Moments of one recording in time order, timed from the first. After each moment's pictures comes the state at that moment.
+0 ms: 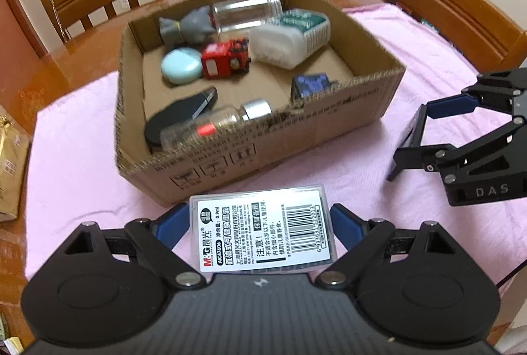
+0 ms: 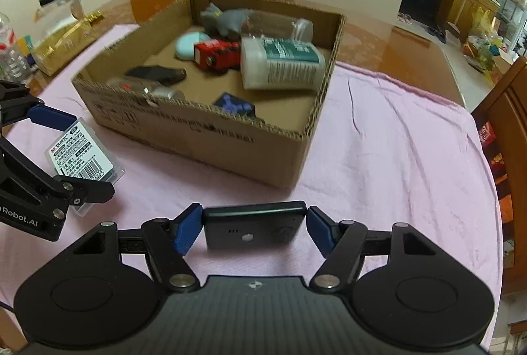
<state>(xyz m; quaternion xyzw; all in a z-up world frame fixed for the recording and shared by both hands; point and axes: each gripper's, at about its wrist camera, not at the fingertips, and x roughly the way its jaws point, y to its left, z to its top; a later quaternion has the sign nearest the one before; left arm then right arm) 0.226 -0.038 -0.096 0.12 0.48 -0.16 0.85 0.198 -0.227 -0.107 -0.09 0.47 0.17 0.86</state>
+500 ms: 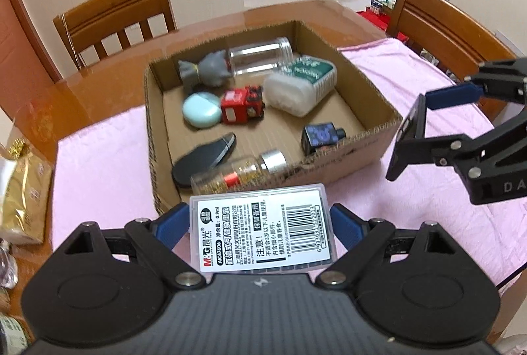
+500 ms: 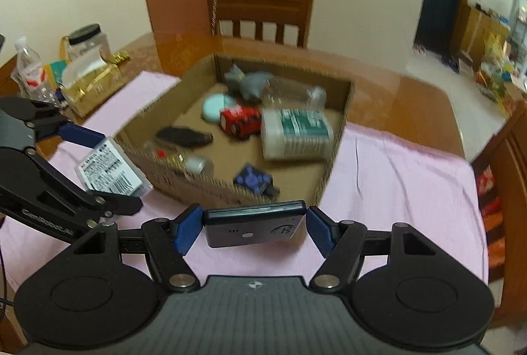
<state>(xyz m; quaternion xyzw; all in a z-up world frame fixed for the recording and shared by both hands) 0.233 -0.032 -0.053 0.12 0.45 -0.15 0.87 0.206 -0.221 -0.044 -0.08 0.41 0.21 0.88</state>
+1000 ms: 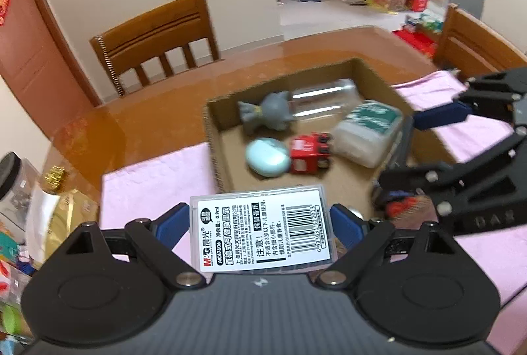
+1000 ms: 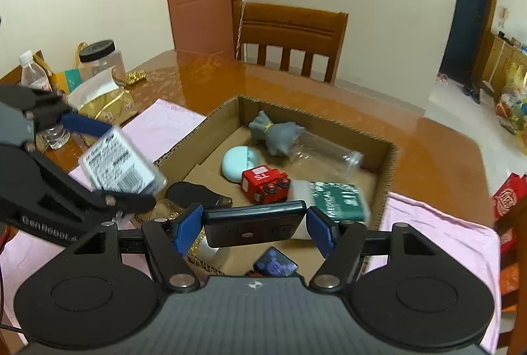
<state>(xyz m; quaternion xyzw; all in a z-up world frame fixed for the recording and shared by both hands) 0.287 -0.003 -0.034 0.14 0.42 -0.09 0.89 0.273 -0.172 -0.042 -0.09 0.39 0.25 0.88</state>
